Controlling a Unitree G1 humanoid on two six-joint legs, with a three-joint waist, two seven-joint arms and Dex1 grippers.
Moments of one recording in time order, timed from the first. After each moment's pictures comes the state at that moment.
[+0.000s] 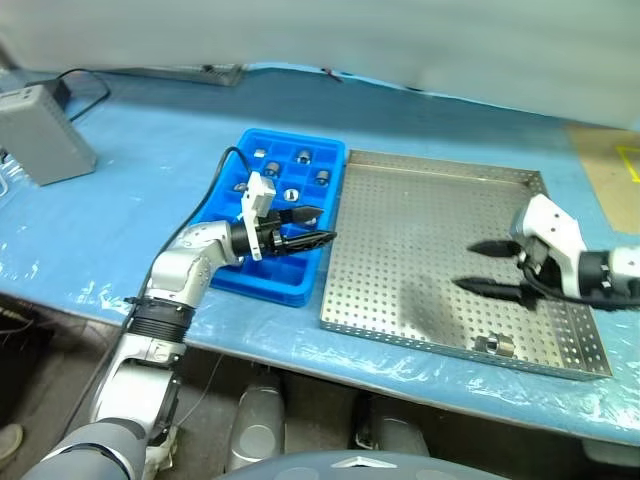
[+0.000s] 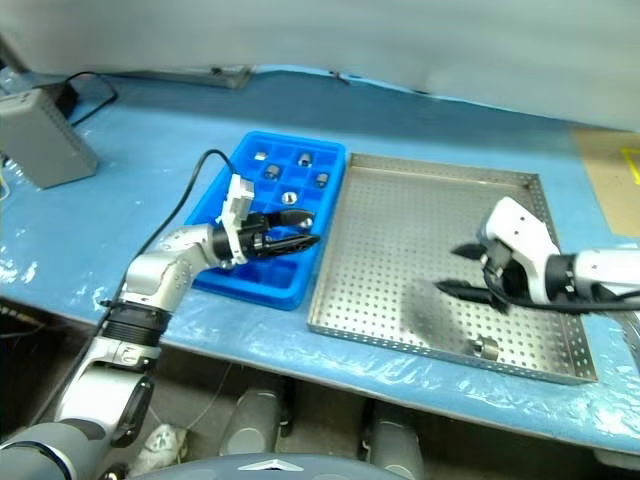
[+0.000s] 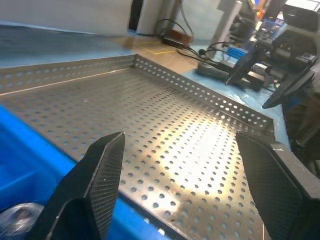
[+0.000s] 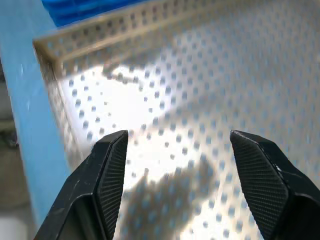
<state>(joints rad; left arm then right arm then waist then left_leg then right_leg) -0.60 0.32 -0.10 0.24 -0.52 0.41 -1.11 0.01 -1.12 -0.37 -0.56 0.48 0.92 1.09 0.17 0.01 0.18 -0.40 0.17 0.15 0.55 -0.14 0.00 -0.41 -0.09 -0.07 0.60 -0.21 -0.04</state>
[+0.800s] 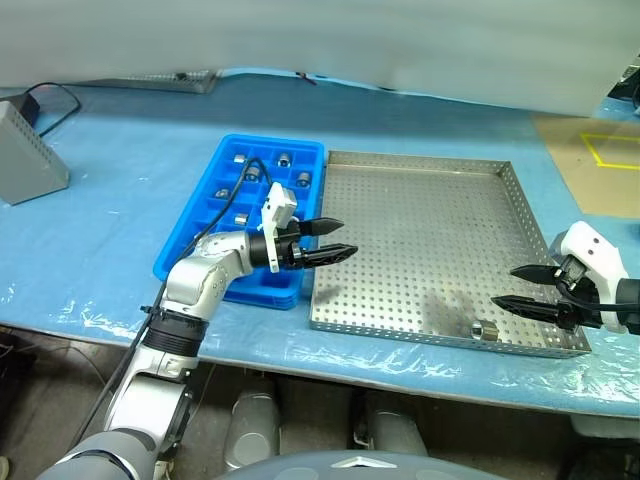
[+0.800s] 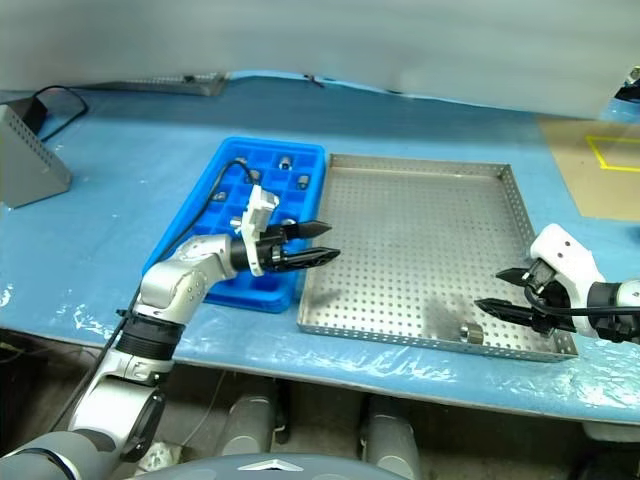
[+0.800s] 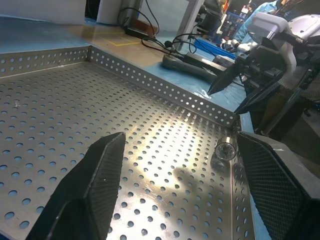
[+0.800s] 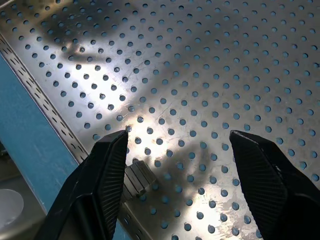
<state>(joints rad) -0.54 0.27 -0.12 0.08 -0.52 0.53 -1.04 0.15 -1.09 -0.45 -0.39 0.40 0.78 1.07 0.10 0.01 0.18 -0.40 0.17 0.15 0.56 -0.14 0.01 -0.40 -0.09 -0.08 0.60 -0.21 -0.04</state>
